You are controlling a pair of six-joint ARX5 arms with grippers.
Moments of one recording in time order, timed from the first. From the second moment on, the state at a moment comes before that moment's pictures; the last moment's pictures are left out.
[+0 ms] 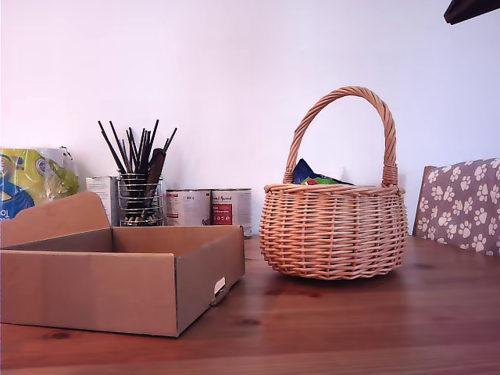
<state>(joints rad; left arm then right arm) -0.35 1.53 2.02 -1.06 0.19 0.19 0.20 0.82 0.85 -0.41 -0.26 -0.08</state>
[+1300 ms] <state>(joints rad) -0.25 0.53 0.53 -0.07 0.20 0.00 0.27 0.40 0.70 -0.45 -0.20 -0.05</state>
